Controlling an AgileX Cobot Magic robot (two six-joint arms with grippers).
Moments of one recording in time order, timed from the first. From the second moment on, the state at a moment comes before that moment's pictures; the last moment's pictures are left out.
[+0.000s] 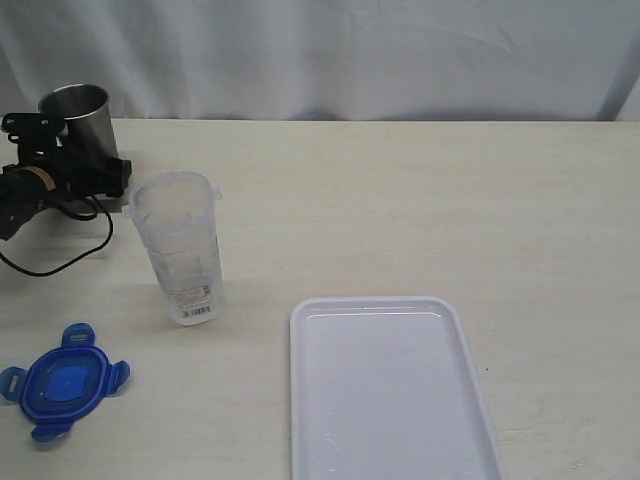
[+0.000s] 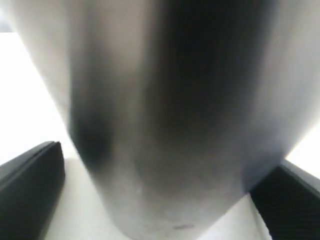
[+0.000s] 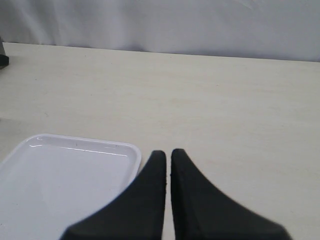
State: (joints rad) left arm 0.09 2.44 -1.35 0.41 -0.55 -0.29; right arm 0.18 0.00 0.00 0.07 0.35 -0.06
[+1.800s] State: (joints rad) left arm 0.09 1.52 -0.89 0.23 0.50 -0.21; right arm 0.18 0.00 0.00 0.07 0.35 -0.06
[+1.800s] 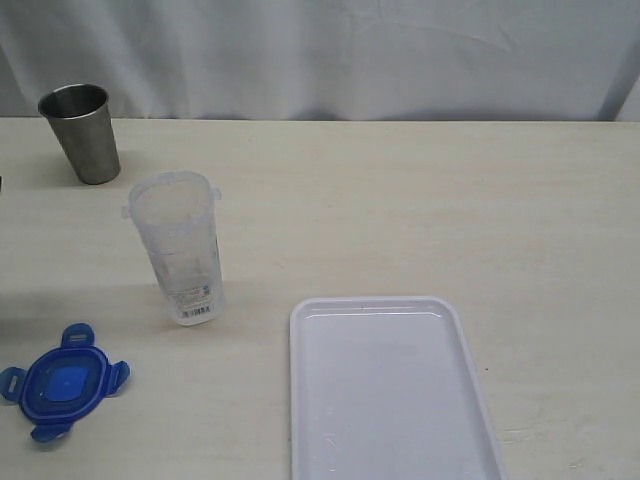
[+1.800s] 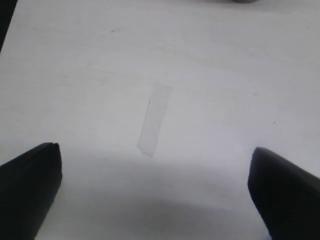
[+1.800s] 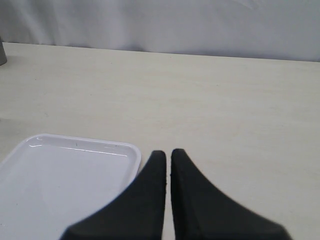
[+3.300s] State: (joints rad) left arm 0.09 1.65 -0.72 -0.15 0.75 -0.07; right arm 0.18 0.00 0.00 0.07 0.35 -0.06
